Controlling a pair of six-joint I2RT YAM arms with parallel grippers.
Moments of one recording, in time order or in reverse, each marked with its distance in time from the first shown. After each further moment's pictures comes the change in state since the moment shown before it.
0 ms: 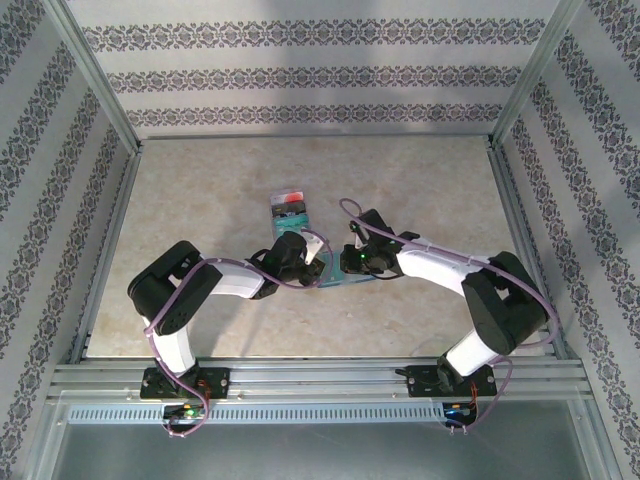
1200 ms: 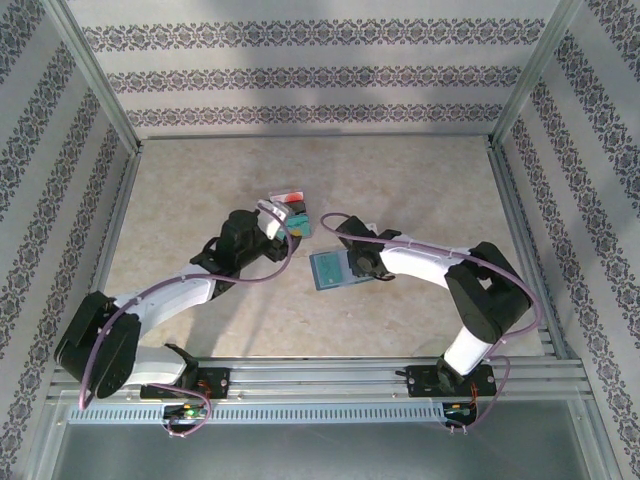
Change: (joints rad) left arm 0.155 -0.463 -0.068 -0.157 -0.054 0.201; right arm 0.078 0.083 0.072 -0.210 0.483 -0.087
